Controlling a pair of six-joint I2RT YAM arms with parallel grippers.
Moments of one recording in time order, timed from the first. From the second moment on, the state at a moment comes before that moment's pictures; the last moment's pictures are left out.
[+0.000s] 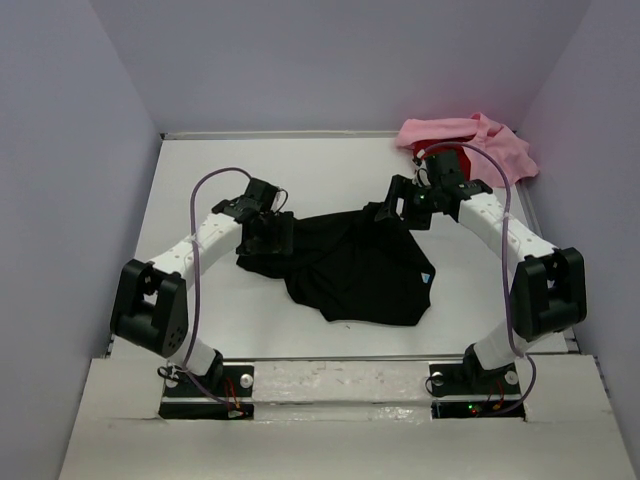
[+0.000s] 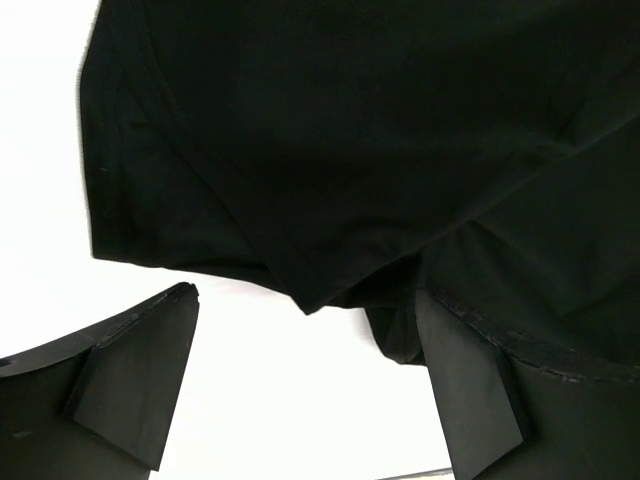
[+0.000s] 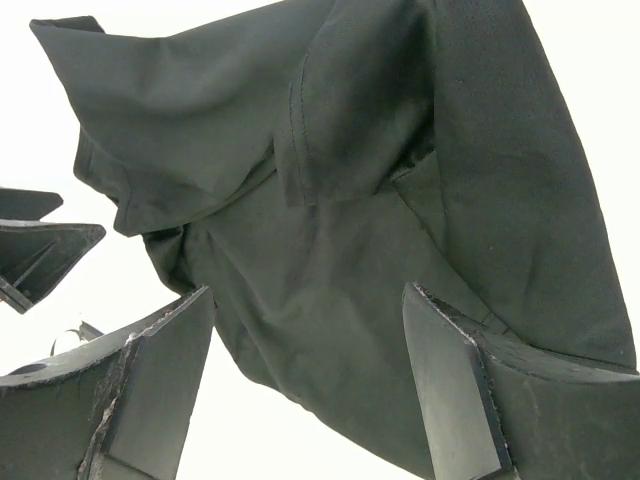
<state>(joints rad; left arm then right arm) -0.42 1.52 1.07 -0.67 -0.04 -0.36 0.27 1.59 1.24 -0.57 -0.39 0.49</state>
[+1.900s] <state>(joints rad) -0.34 1.46 0.82 -0.42 0.23 -0.53 0.27 1.59 1.25 -0.57 -0.39 0.49</state>
